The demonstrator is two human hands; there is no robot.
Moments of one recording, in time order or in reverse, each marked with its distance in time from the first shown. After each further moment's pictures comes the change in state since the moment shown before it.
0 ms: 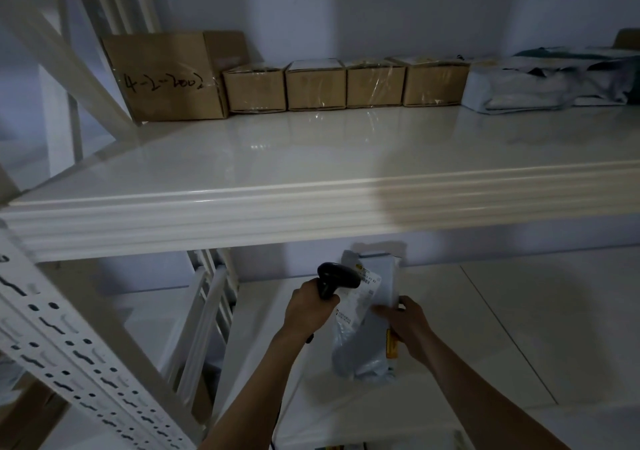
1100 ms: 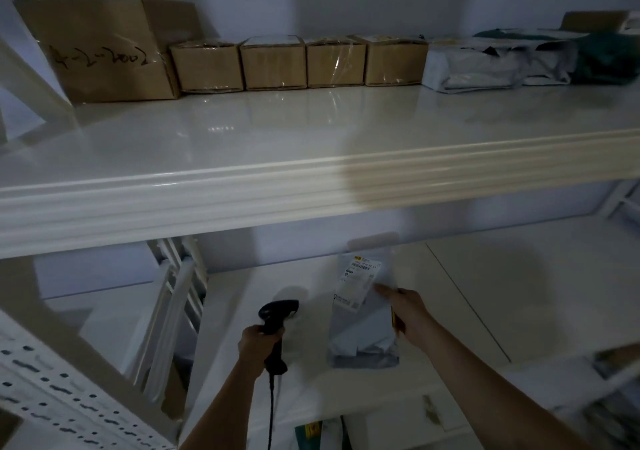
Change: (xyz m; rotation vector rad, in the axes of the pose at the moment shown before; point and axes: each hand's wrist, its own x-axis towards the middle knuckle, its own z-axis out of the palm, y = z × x) left_hand 0.008 -0.138 0.055 -0.336 0.015 -0.452; right_hand -0.008 0.013 -0.050 0.160 0.057 0.120
